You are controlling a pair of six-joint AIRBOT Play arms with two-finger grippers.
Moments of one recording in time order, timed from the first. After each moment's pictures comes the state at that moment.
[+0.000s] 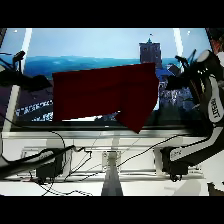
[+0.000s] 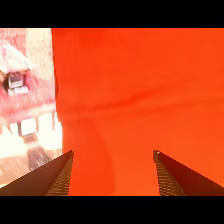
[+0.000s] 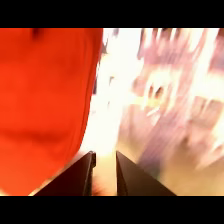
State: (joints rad) left arm 0.34 -1.32 1.14 1.14 -1.26 -1.20; right arm -0.29 -1.72 1.42 -1.21 1.53 1.19
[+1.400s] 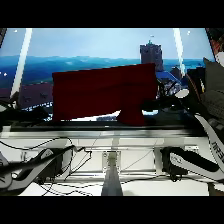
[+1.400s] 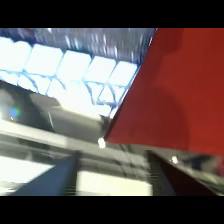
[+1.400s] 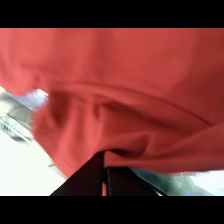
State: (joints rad) left arm 0.61 -1.04 0.58 1.19 -1.21 -1.28; right arm 0.02 -1.22 0.63 -0.71 1.01 0.93
